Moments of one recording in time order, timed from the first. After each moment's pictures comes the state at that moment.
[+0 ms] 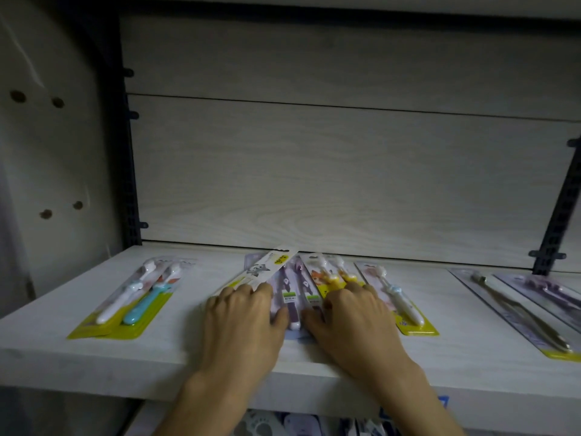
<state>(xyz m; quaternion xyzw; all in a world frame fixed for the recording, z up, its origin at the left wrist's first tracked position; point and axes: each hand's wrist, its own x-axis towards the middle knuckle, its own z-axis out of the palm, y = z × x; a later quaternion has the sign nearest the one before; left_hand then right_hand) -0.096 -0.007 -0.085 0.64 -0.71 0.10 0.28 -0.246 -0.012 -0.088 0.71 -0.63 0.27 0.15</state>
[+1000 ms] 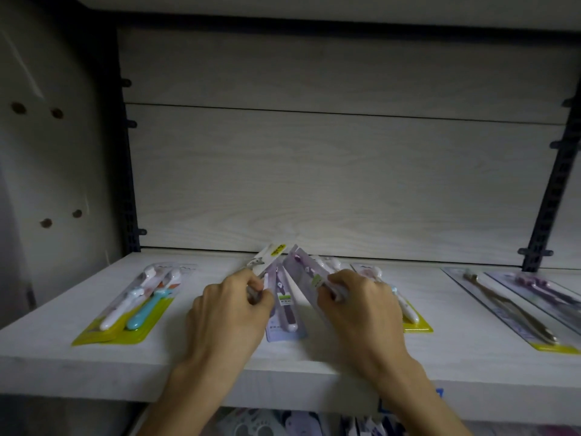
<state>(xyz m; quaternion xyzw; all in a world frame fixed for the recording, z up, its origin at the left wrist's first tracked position) -0.077 -0.012 -0.076 0.63 -0.66 -0.03 0.42 -0.247 -0.010 -0.078 0.63 -0.62 0.44 0.13</state>
